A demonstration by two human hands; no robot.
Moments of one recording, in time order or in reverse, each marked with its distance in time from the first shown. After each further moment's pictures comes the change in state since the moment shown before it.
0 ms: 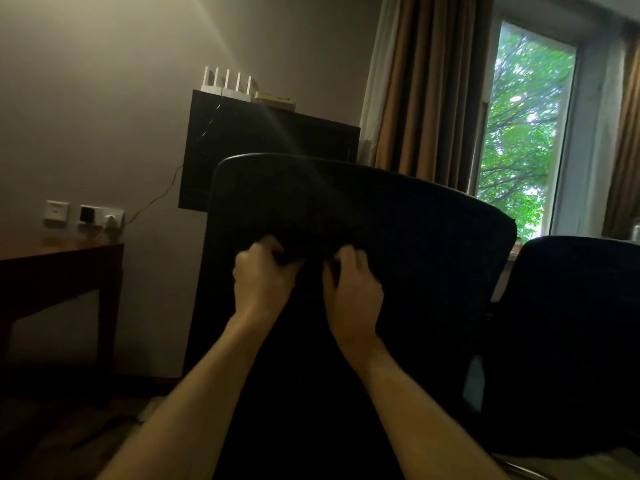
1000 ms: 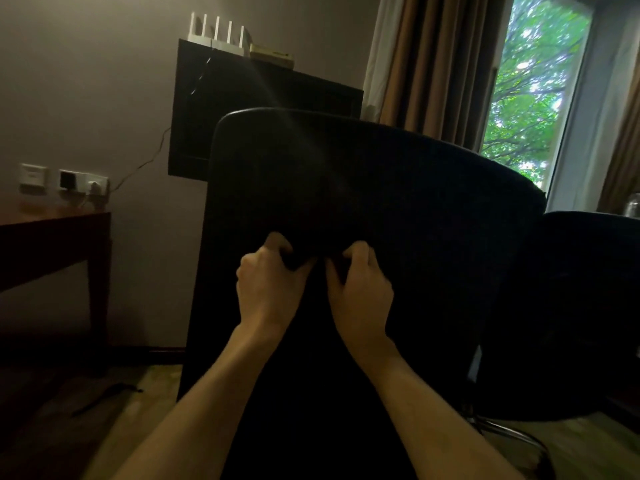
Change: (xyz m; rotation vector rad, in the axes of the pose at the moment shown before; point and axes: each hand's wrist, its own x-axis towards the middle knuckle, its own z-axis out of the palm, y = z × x) left_hand -0.026 -0.030 0.009 0.025 0.025 0.003; right_hand -0.028 -0.015 -0.001 0.008 -0.159 0.143
